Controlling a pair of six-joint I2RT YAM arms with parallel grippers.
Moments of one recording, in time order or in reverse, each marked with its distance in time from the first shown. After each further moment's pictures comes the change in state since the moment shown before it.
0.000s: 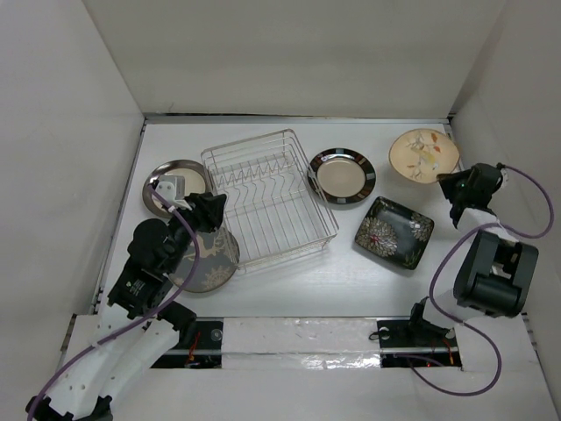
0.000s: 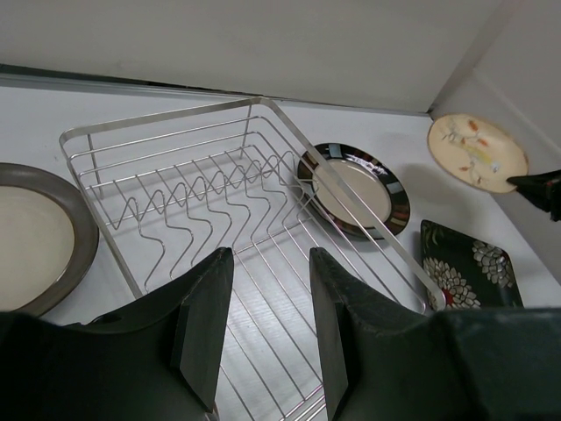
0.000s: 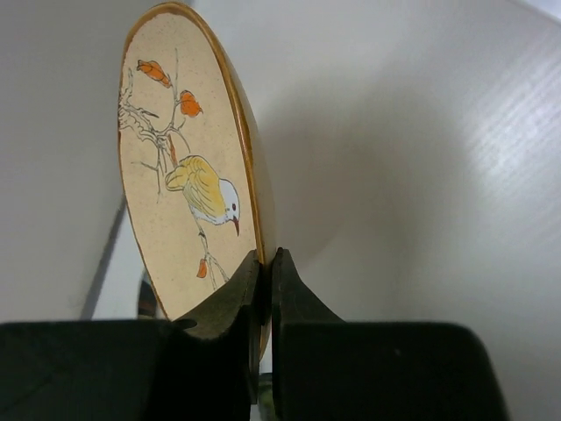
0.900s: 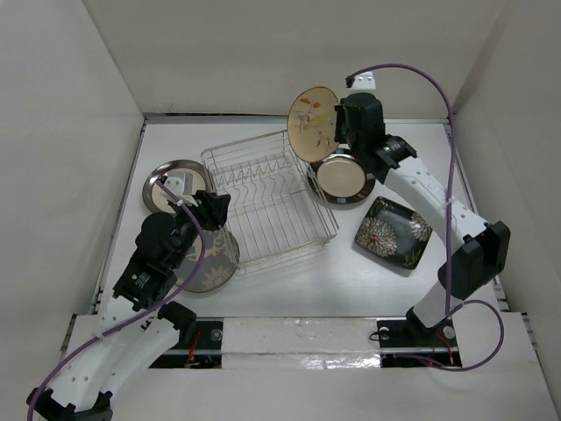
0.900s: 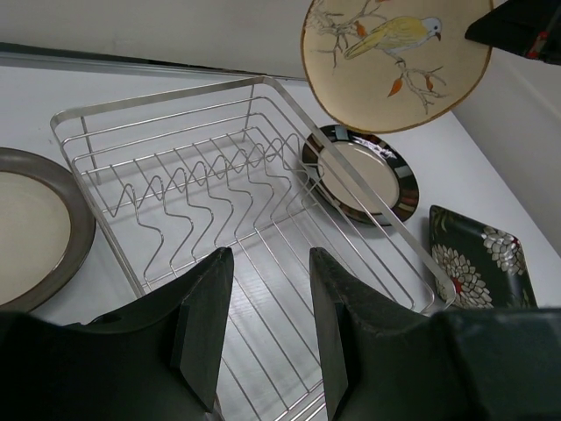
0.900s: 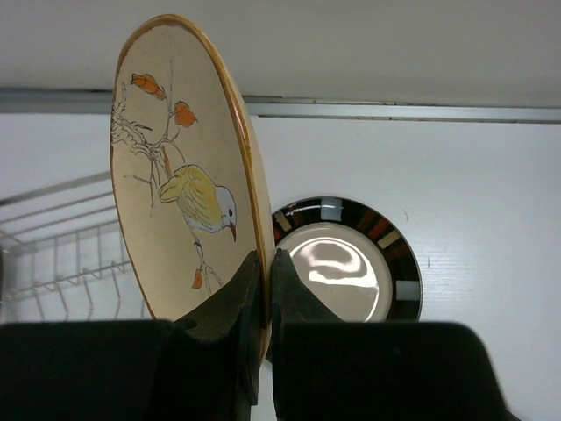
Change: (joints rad) left arm 0.000 0.054 0.000 0.000 0.008 0.000; right arm 0.918 0.076 0.842 -0.602 0.600 -0.668
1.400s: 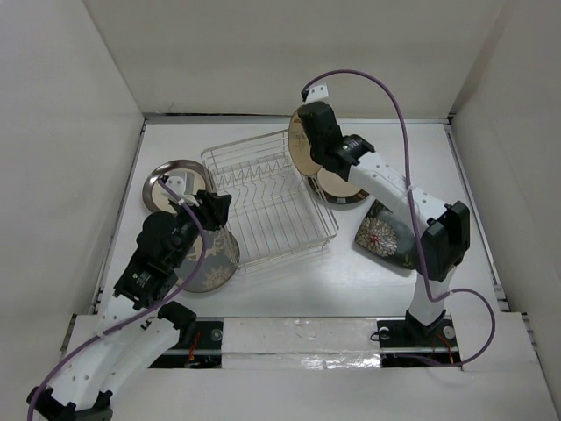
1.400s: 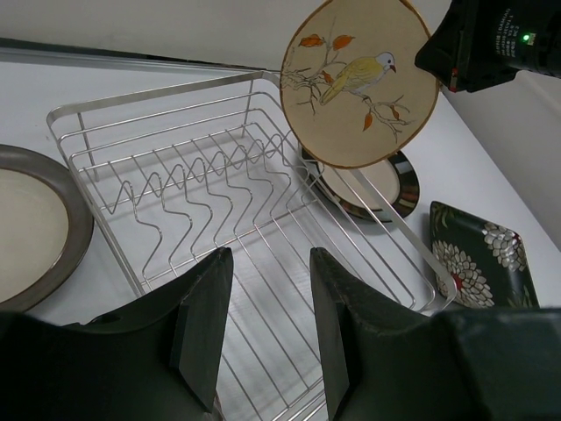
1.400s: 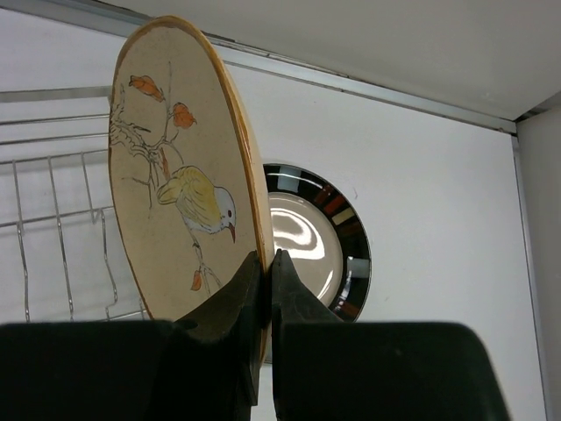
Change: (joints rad) left arm 0.000 0.013 0.000 -0.002 0.006 0.000; right arm 0.167 0.236 0.188 -0.147 0.292 -0.192
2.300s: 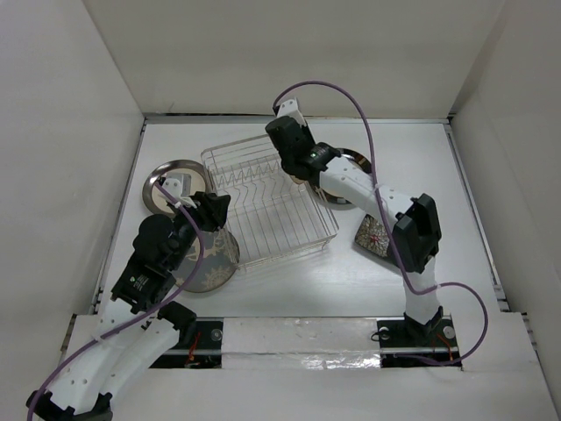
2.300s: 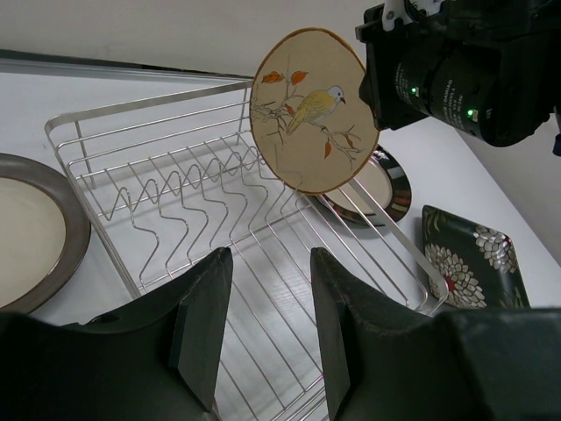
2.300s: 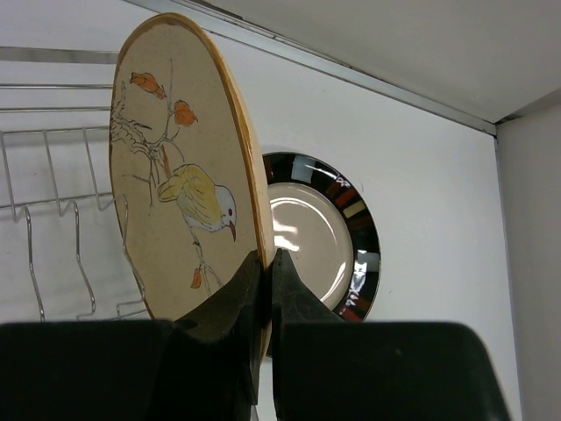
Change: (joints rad) left arm 0.000 -0.027 0.000 0.000 0.010 0.000; right arm 0.109 0.176 0.116 -0.039 0.151 -0.023
